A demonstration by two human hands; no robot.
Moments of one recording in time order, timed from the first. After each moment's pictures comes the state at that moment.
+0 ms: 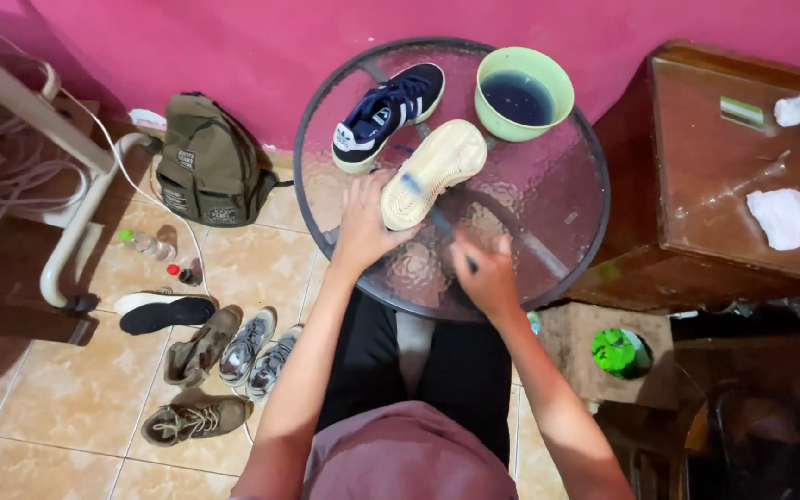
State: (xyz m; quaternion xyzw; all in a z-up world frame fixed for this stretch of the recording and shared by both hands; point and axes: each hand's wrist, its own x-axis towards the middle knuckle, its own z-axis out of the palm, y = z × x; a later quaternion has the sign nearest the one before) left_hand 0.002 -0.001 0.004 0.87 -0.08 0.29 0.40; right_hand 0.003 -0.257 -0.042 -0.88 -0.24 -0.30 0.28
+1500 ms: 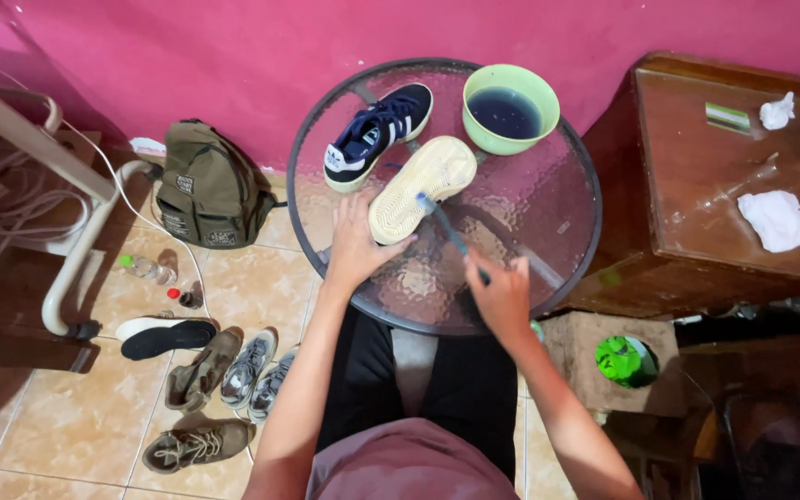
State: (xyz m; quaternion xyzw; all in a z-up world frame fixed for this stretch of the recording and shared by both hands) left_hand 0.001 -0.001 0.013 0.86 -0.07 0.26 0.43; right_hand -0.010 -0.277 -0.027 -0.88 -0.27 -0.32 0.23
